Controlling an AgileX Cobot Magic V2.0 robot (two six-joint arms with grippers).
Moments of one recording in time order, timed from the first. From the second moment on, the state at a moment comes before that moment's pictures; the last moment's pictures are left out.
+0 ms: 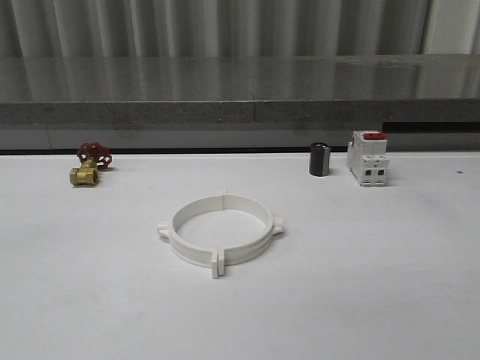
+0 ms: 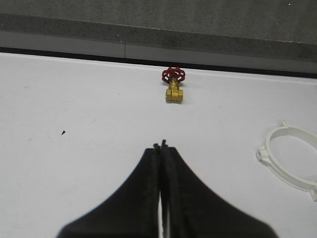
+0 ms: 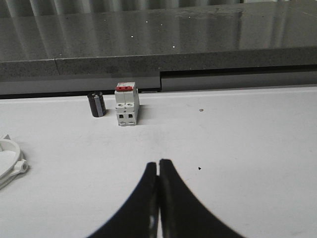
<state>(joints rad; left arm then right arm) -0.02 0.32 -0.44 -0.15 0.57 -0.01 0.01 -0.01 -0.01 0.02 0.21 0.09</state>
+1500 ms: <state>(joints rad) -0.02 0.27 -0.32 -0.07 0.35 -0.03 0.01 -0.01 0.03 0.03 0.09 0.09</state>
